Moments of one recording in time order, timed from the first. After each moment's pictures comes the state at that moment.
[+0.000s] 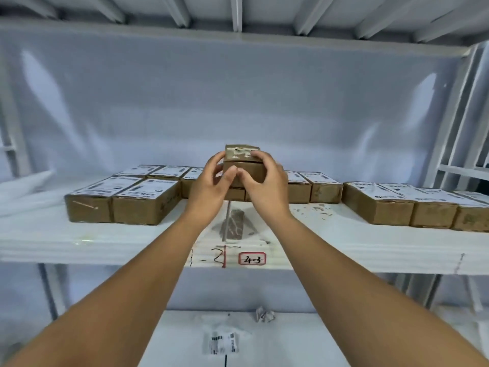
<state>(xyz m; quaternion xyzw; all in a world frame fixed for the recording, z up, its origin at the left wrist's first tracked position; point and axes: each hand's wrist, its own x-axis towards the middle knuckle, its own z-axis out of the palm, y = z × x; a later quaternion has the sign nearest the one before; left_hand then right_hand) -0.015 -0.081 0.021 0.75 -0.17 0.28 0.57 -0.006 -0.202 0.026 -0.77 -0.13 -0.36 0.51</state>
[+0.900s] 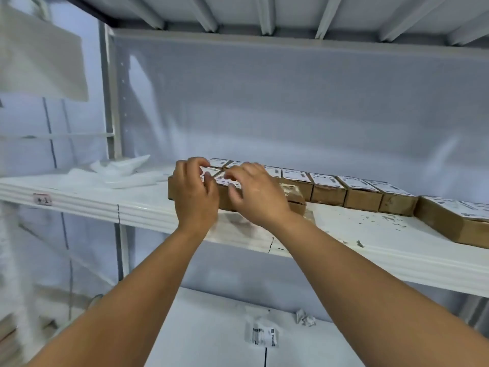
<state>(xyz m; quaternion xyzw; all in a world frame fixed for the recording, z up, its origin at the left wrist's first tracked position) -0.068 0.061 -0.008 0.71 0.02 0.59 0.39 -0.058 -0.063 0.023 -0.83 -0.36 -0.40 0.16</state>
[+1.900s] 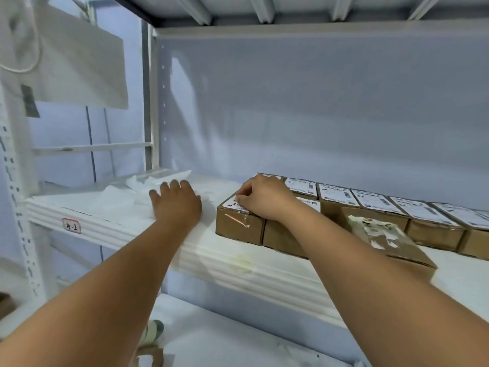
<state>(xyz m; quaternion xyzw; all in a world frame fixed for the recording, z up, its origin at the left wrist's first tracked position) 0.043 0.248 -0.020 0.91 0.27 0.31 -0.01 0.058 0.065 0.043 -0.93 -0.31 -0.12 0.18</state>
